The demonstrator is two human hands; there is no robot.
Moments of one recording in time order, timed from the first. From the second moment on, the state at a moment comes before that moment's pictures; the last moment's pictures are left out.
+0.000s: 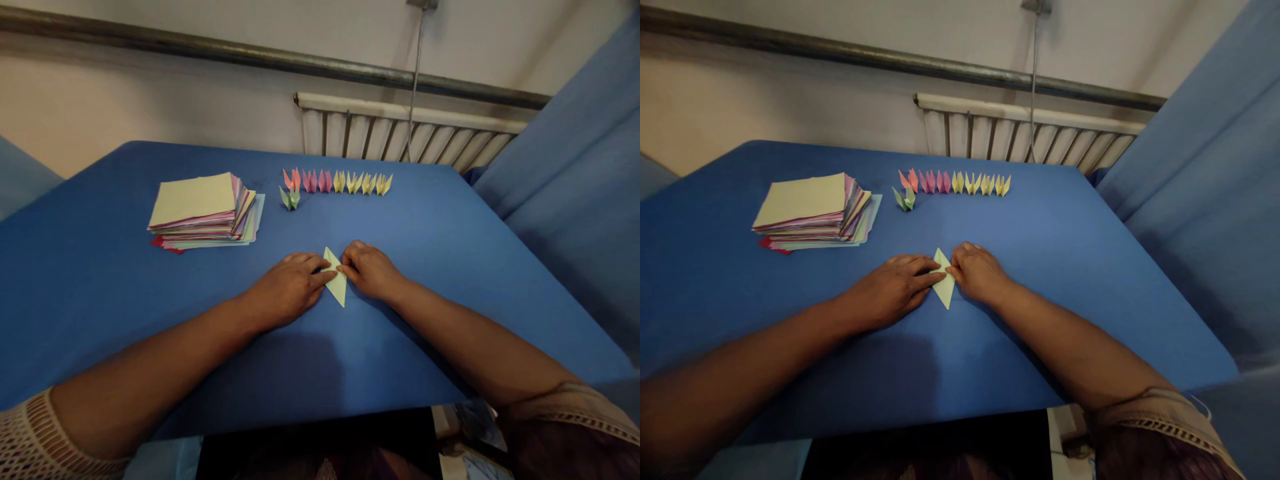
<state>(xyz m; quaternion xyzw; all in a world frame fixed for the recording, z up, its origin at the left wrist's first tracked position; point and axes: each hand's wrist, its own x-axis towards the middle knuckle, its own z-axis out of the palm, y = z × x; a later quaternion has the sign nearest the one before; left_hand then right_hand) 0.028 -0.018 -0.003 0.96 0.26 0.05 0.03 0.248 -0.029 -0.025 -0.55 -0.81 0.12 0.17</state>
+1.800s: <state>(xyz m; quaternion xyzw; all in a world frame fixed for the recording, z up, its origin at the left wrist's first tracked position) 0.031 -0.016 -0.004 0.94 0.29 0.13 0.11 0.229 -0.030 -0.016 -0.65 -0.74 0.13 0.14</state>
